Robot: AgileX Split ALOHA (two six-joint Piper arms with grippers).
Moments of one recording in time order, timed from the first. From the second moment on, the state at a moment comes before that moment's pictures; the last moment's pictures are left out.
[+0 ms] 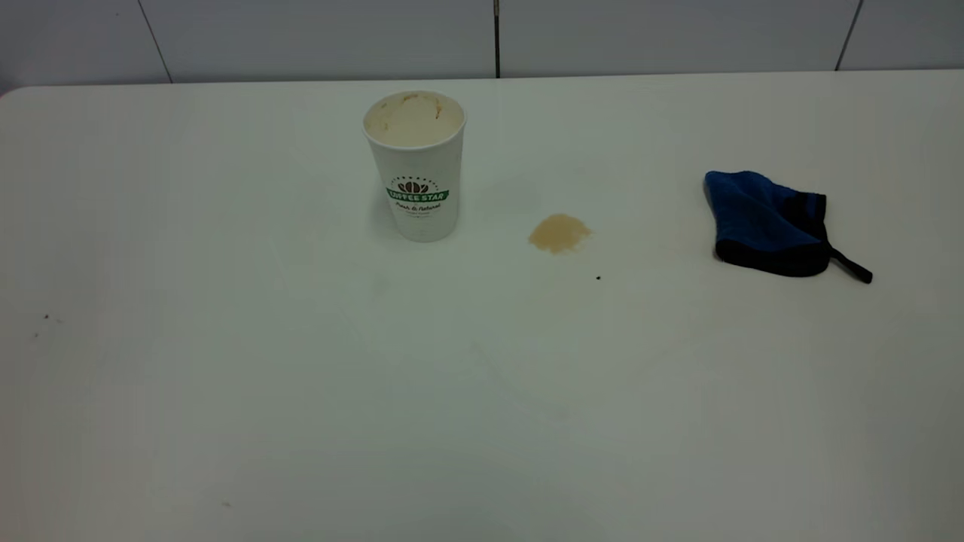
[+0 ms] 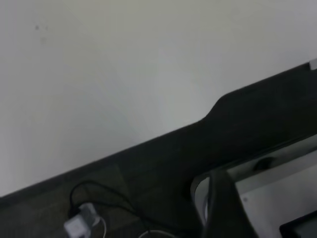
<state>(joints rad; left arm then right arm) -0.31 0.62 -0.71 -0.04 1.16 0.05 -0.07 -0.02 -0.47 0.11 1.12 -0.07</state>
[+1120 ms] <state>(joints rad) -0.06 0.10 -0.49 0.01 1.11 0.02 -0.07 -0.02 -0.47 0.11 1.12 -0.07</state>
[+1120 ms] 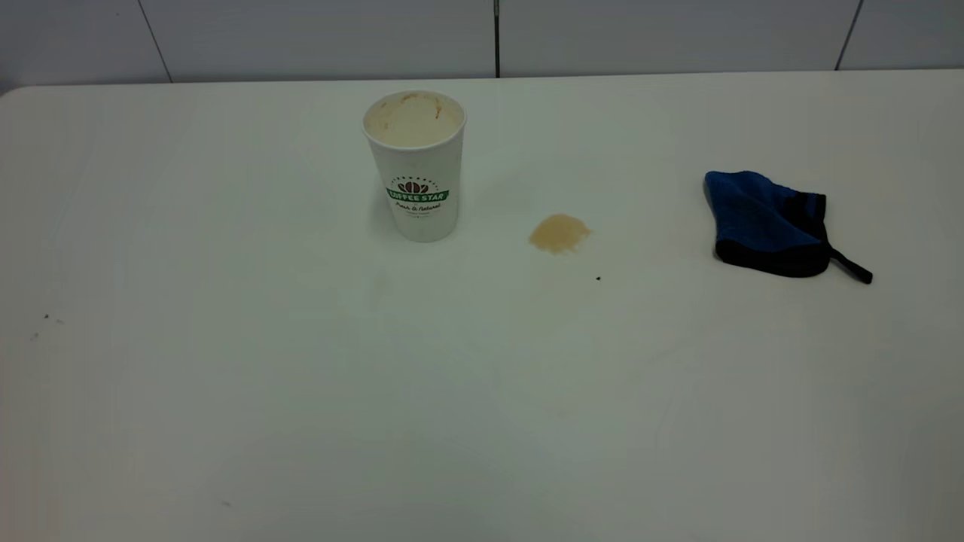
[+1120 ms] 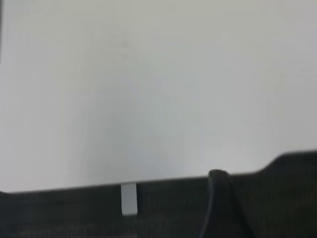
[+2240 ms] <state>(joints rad) -0.02 -0.02 -0.49 0.01 1.12 0.02 -0.07 -0.02 -0.47 0.16 1.12 -0.07</state>
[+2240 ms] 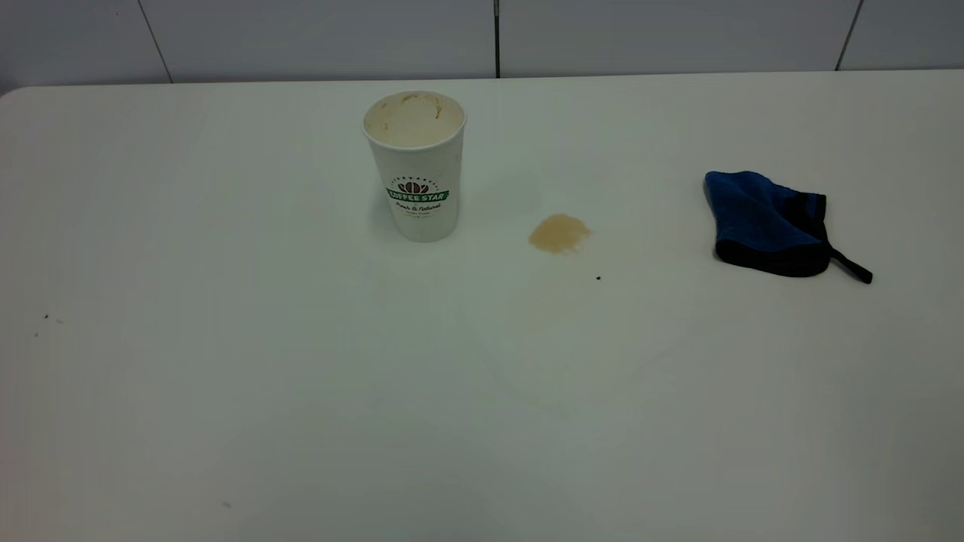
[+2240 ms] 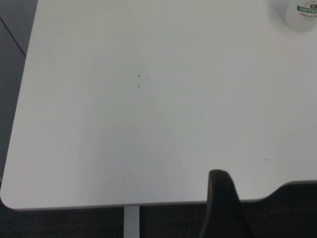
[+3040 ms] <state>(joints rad) -0.02 -0.02 -0.49 0.01 1.12 0.02 -0.07 1.02 -0.50 0.47 0.52 -0.70</state>
